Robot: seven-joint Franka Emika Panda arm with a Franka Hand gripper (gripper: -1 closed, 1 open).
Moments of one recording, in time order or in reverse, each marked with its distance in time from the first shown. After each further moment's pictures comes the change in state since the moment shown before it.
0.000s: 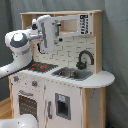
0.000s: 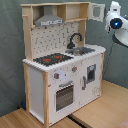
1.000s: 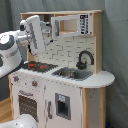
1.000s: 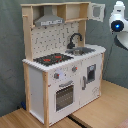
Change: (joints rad) arm 0.077 -0.117 0.017 0.000 -0.001 -0.207 -0.036
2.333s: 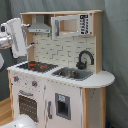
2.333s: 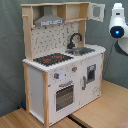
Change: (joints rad) arm 0.136 -0.047 0.108 0.104 -0.003 -0.298 -0.213
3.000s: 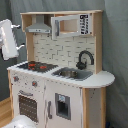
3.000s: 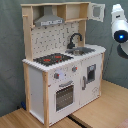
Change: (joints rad) arm 0.077 -0.029 0.039 0.033 -0.001 -0.051 -0.177
